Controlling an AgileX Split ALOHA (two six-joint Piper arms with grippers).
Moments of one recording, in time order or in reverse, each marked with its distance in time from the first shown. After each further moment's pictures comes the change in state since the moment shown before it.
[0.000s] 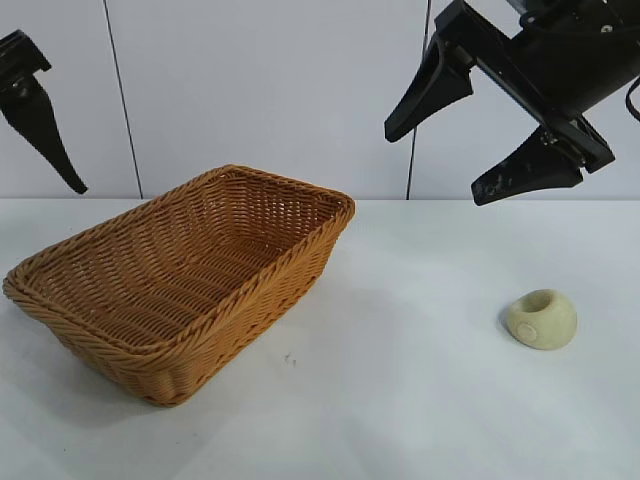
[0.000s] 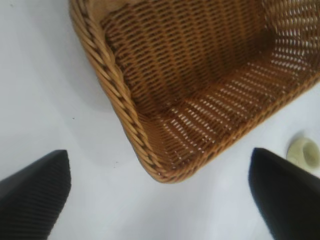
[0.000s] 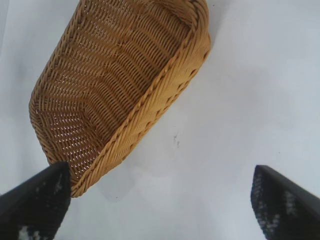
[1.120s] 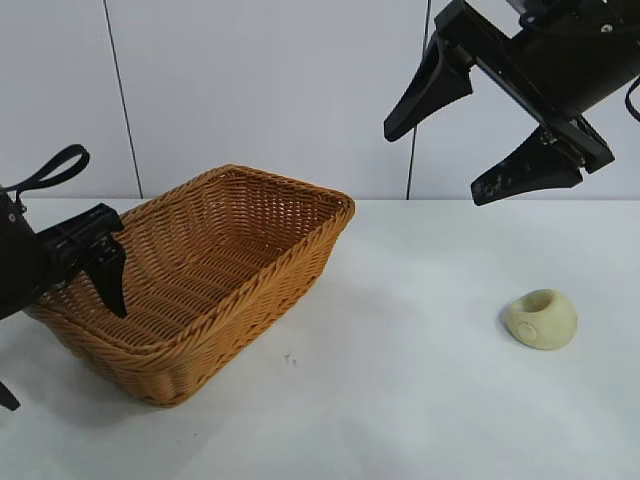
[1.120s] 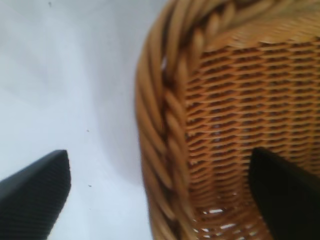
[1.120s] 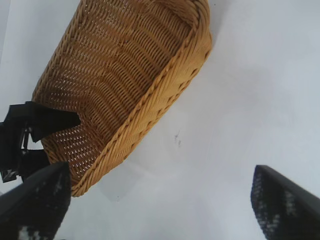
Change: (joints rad) left arm -0.035 0.443 0.000 0.068 -0.252 -0.191; right arm 0.000 0.000 0.000 0.004 0.006 0.000
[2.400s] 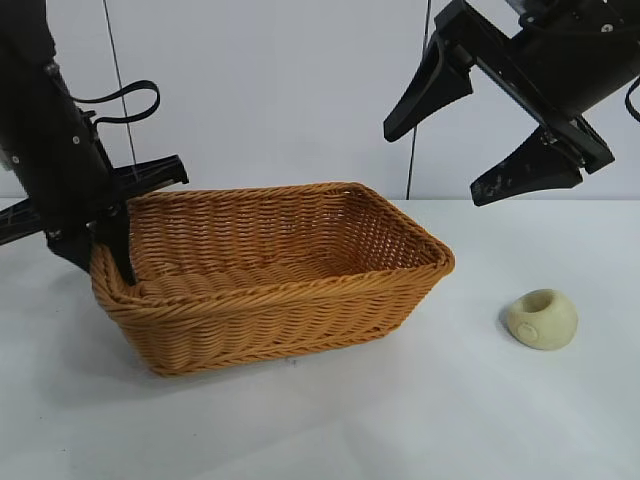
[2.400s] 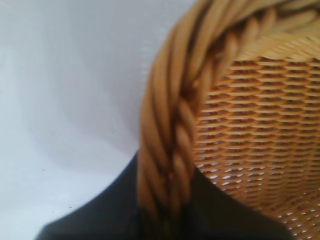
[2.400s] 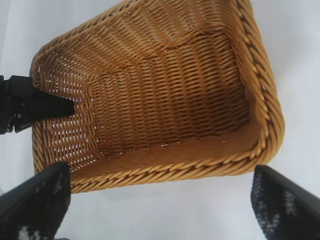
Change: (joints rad) left arm 0.024 0.187 -0.500 -0.081 0.426 0.559; right arm 0.000 0.000 0.000 0.001 0.005 0.000
